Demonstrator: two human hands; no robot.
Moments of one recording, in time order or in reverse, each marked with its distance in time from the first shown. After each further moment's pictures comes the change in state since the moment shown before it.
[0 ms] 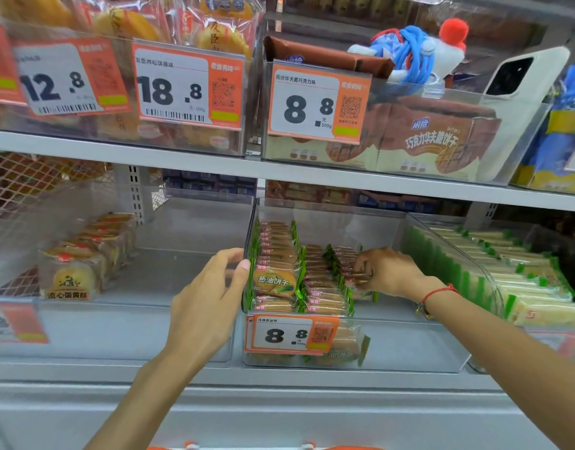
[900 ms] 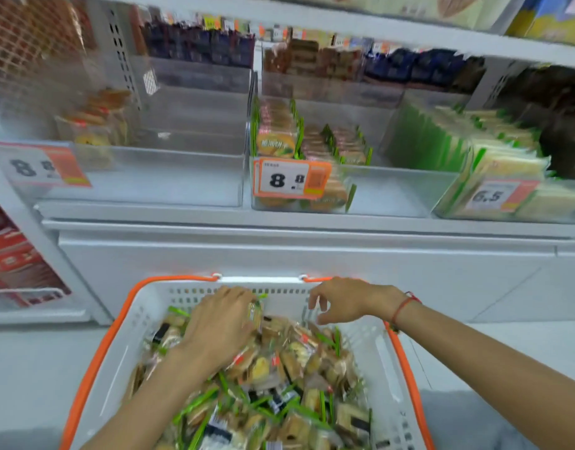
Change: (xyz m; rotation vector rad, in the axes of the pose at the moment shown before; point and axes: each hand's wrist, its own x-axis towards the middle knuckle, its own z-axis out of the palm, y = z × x) left_hand -0.182 -0.090 0.026 0.526 -0.627 0.202; right_hand -0.204 -0.117 0.096 0.064 -0.734 -0.211
